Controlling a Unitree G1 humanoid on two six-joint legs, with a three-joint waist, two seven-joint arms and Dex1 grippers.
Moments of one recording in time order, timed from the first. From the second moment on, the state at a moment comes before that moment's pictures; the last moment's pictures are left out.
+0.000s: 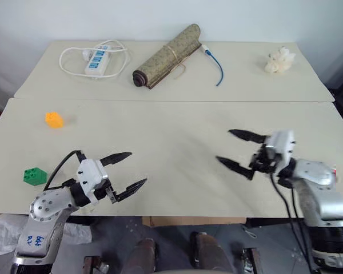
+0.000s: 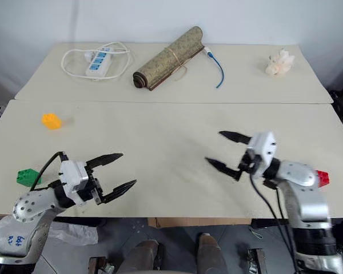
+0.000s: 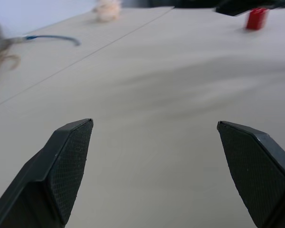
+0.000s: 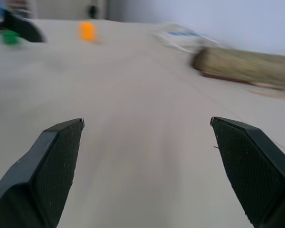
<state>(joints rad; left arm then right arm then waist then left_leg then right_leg) -0.05 0.57 0.08 -0.32 -0.42 0.09 -0.87 -0.07 -0.65 -0.34 -0.20 0.49 0.14 0.94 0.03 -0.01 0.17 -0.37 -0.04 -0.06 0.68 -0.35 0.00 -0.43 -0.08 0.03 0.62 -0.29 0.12</state>
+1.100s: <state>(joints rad) -0.24 0.46 -0.09 -0.08 -0.41 0.05 -1.03 0.22 -0.75 -0.83 -0.24 0.79 0.86 0.33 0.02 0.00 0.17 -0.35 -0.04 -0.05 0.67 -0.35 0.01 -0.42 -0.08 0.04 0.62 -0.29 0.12</state>
